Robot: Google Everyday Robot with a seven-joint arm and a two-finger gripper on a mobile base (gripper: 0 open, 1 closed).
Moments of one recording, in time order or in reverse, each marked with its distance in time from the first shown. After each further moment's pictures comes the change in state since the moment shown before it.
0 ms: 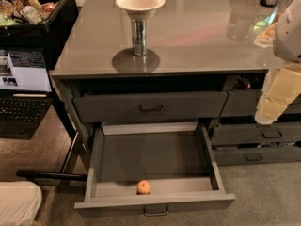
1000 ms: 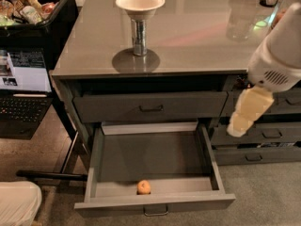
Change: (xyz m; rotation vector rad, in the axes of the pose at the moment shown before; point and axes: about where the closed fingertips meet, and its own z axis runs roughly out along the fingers) arm 0.009 0.001 0.069 -0.042 0.055 0.213
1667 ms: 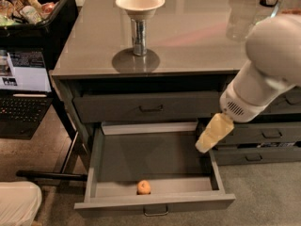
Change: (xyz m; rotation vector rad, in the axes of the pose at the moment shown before) arm -0.004 0.025 0.095 -0.055 0.011 0.311
